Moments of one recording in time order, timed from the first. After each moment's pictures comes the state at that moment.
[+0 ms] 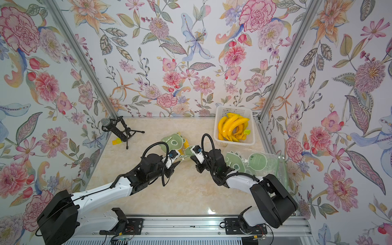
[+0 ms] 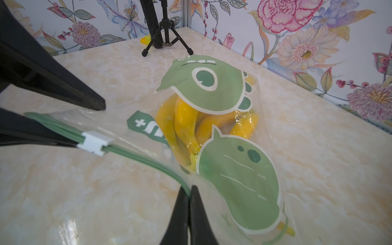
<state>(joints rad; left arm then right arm) -0.78 1.24 0.62 0.18 0.00 0.21 0.61 1.45 0.57 0.50 -0.31 -0.17</state>
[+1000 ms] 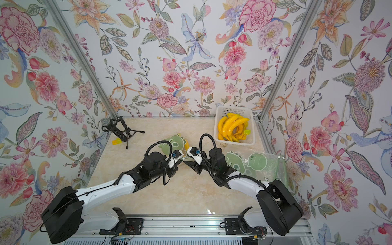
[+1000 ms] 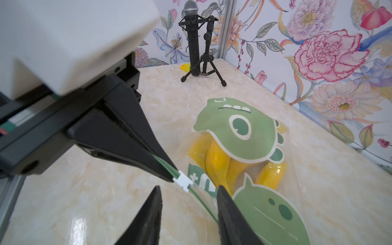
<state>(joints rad) -0.78 1.29 0.66 0.16 0.08 0.22 0.64 1.38 0.61 0.48 -0.50 -0.23</state>
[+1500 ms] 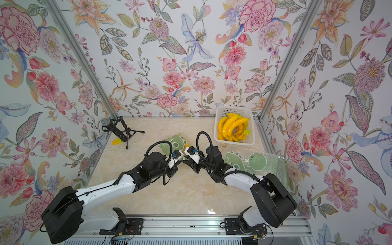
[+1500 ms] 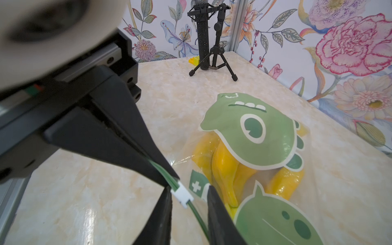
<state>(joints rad) -0.78 1.29 0.66 0.15 0.07 0.22 0.64 1.46 0.66 0.46 -0.54 -0.24</state>
